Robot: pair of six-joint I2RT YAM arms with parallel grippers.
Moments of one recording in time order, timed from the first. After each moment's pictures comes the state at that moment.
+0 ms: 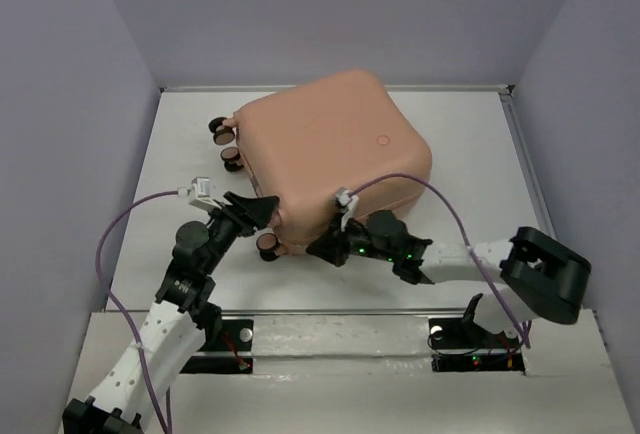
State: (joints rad) left arm -0.31 0.45 0.26 0.16 0.10 -0.90; right arm 1.07 1.52 0.62 0.69 -0.17 0.46
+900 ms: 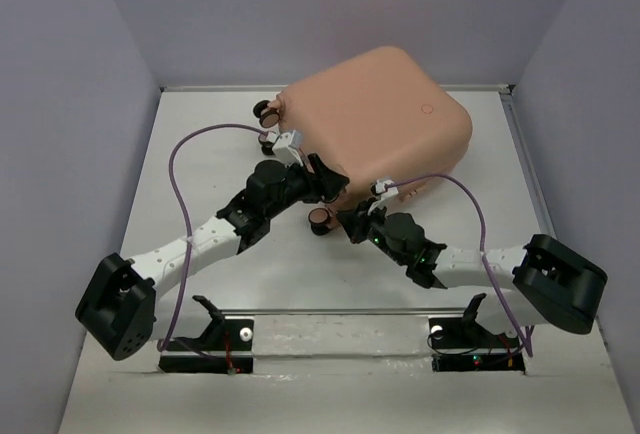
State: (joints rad) left arm -0.72 1.23 0.70 0.34 0.08 -0.77; right arm 0.97 1.34 0.42 0.78 0.20 0.49
